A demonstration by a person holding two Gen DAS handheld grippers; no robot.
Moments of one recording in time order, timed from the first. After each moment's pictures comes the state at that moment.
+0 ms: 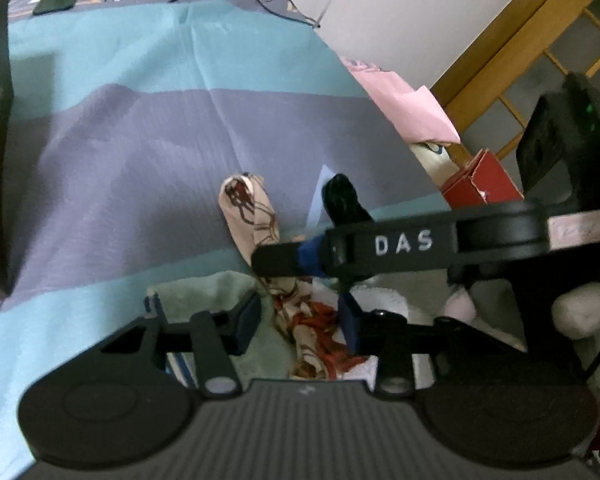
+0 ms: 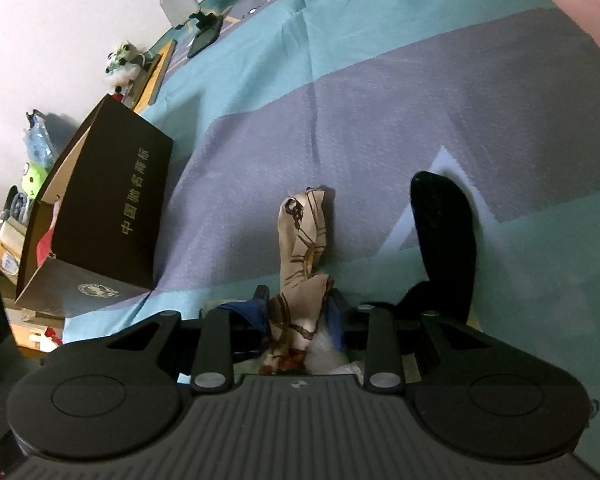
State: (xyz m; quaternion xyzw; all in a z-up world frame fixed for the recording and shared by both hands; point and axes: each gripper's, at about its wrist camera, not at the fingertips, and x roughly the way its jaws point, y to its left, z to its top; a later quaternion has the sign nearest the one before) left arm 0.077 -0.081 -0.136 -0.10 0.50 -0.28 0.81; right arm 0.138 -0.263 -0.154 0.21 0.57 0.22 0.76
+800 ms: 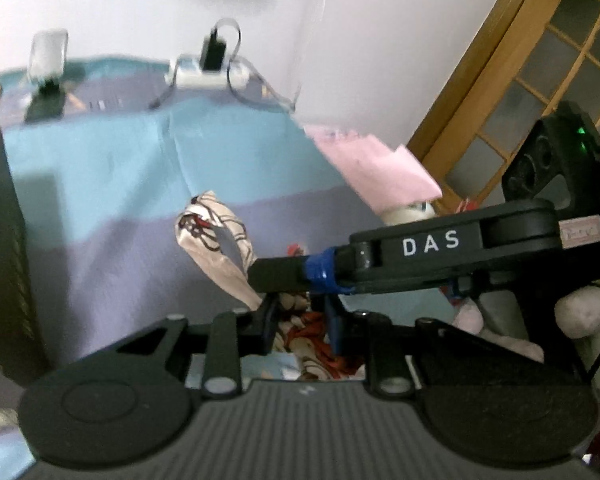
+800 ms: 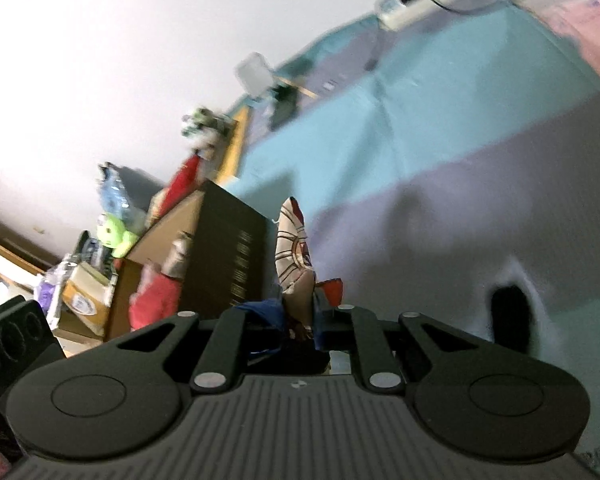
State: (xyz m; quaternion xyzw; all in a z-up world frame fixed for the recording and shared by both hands) left arm 0.091 -0.067 -0.060 -0.07 0.39 -0.29 0.87; right arm 0.162 -0.257 -0.081 0.28 0.49 0.29 0.78
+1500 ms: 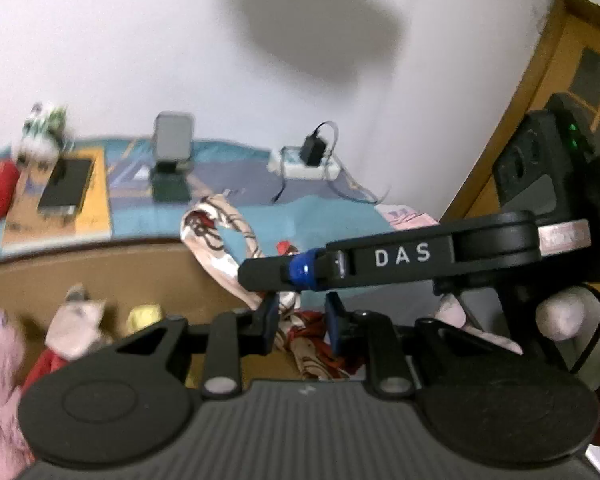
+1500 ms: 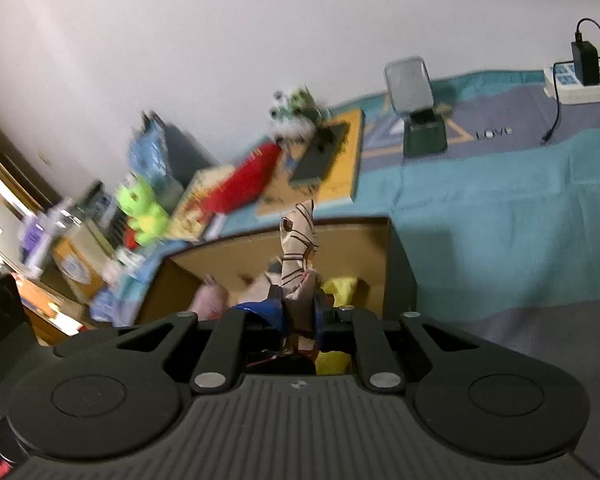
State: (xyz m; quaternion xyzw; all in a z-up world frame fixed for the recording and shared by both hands) left arm 0.122 0.131 -0.009 -0.10 0.34 -0.25 0.90; right arm 0.206 -0.057 -0.035 0.15 0.45 0.34 0.81
